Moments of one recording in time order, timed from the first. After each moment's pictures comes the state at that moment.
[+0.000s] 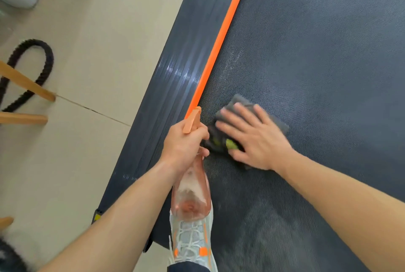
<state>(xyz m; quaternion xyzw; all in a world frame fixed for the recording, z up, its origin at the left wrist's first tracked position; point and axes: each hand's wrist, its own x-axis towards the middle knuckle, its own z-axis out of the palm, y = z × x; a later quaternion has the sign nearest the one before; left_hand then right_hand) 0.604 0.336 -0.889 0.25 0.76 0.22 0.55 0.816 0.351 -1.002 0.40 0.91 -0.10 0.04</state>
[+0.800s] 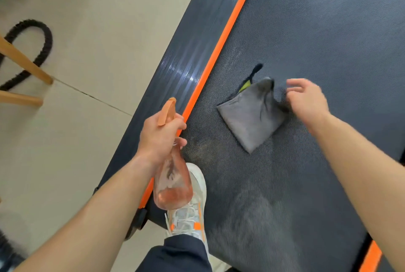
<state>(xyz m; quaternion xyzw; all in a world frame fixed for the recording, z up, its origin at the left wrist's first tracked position) 0.568 0.312 -0.854 0.21 0.77 0.29 0.52 0.869 0.415 -0.911 0.78 0.40 -0.46 -0.13</state>
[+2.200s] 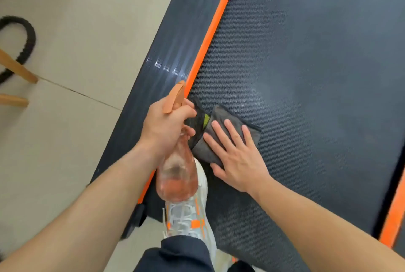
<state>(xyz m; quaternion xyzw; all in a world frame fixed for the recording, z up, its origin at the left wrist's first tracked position) 0.583 0.301 -0.851 0.28 0.73 0.29 0.55 0.780 0.226 -0.994 0.45 0.88 -0.13 0.10</state>
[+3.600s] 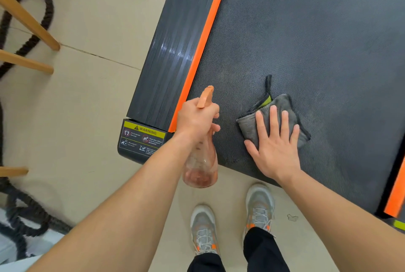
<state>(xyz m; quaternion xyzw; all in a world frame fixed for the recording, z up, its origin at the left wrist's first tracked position) 0.563 0.145 -0.886 0.31 0.74 0.19 0.57 0.774 0.057 -0.991 0.68 0.70 -0.21 0.12</state>
